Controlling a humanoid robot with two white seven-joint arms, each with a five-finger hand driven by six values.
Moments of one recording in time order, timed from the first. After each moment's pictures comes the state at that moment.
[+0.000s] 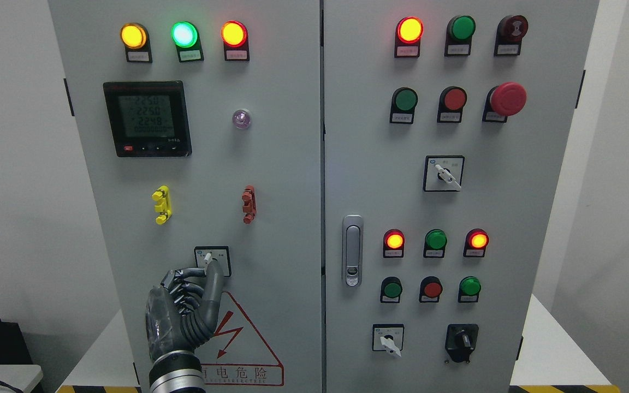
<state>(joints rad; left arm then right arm) -0.43 -0.12 -0.13 -1.85 -0.23 0.51 0.47 0.08 0.12 0.06 -0.14 0.00 0.09 -0.04</state>
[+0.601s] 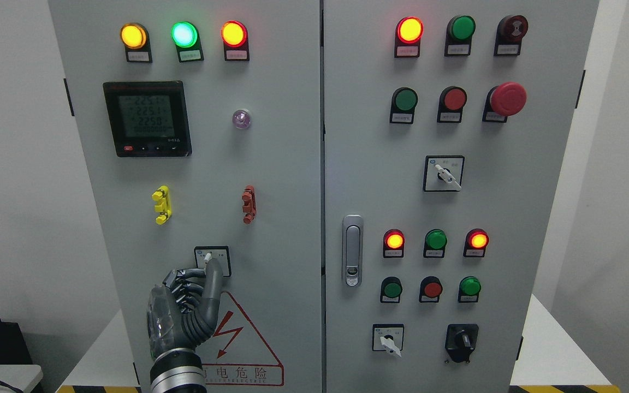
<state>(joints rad) -0.45 -0.12 -0.13 -1.85 -0.23 0.54 0.47 0.08 0.12 0.06 -0.14 0.00 0.09 -0.04</state>
